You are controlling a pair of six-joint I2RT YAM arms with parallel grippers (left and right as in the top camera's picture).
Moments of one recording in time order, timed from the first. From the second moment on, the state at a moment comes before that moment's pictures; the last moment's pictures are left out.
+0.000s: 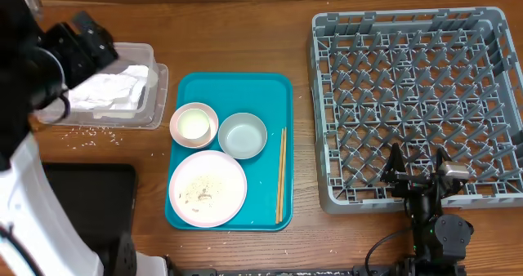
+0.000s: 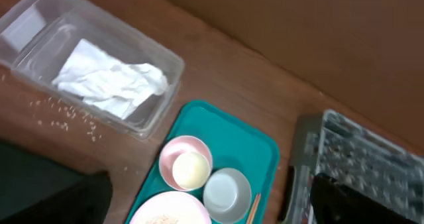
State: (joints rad) left arm 0.18 1.63 2.55 -1.69 0.16 -0.40; right arm -0.09 0.01 0.02 -0.03 -0.04 0.17
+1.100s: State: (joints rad) left arm -0.68 1.34 1.42 -1.35 0.02 -0.64; right arm -0.09 0.01 0.02 -0.03 -0.04 0.17
